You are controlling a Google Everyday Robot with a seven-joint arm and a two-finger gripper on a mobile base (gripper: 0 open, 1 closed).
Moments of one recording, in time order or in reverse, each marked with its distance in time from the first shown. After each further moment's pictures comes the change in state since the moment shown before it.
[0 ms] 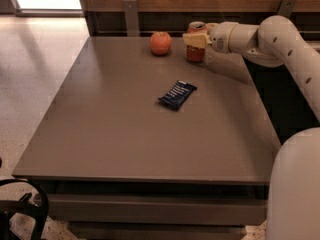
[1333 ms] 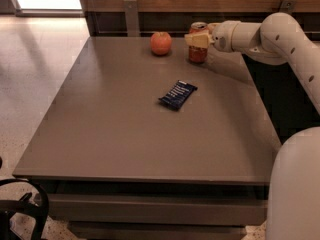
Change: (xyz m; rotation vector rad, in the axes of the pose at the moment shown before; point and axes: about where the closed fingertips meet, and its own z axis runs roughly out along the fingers) arm 0.000 -0.005 -0.007 0.014 0.025 -0.003
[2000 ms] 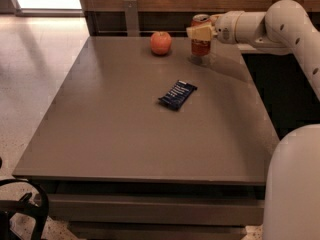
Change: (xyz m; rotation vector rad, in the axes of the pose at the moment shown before) arm -0.023 -0.004 -0.011 0.003 0.021 -0.043
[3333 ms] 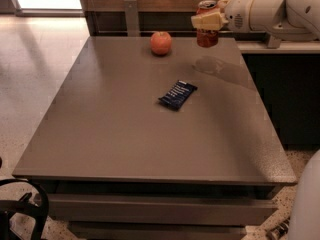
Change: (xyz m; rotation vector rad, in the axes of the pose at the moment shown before) arm -0.051 0.031 -0.046 -0.035 -0.004 -0.064
